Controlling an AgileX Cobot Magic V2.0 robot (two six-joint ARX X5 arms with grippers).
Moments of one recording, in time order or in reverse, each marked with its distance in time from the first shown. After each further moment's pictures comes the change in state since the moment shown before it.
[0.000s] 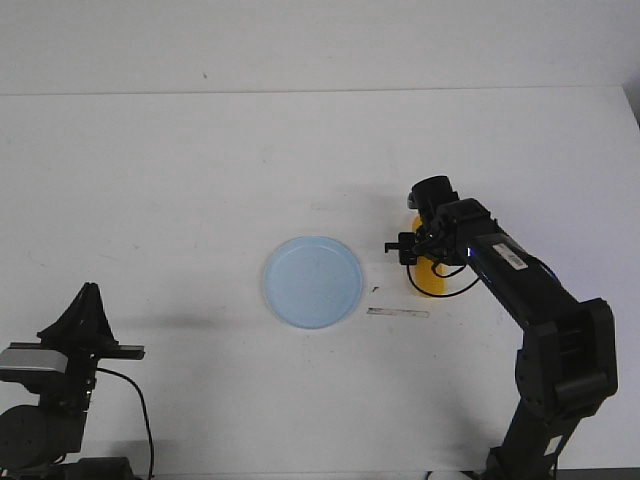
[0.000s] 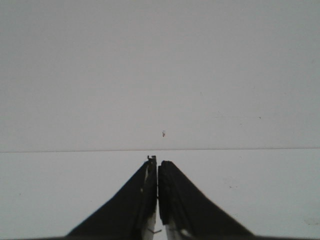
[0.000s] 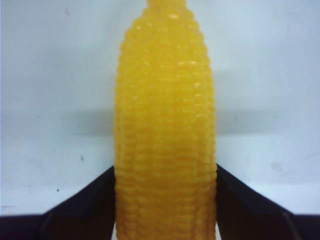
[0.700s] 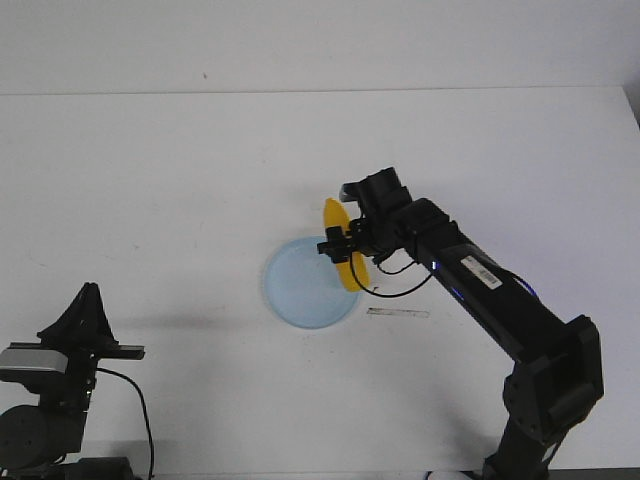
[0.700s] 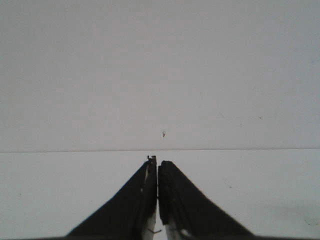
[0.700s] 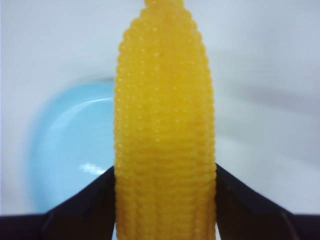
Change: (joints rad) left arm 0.000 0.000 0.000 0.000 0.000 0.000; right arm 0.254 -0.031 0.132 0.084 -0.360 0.003
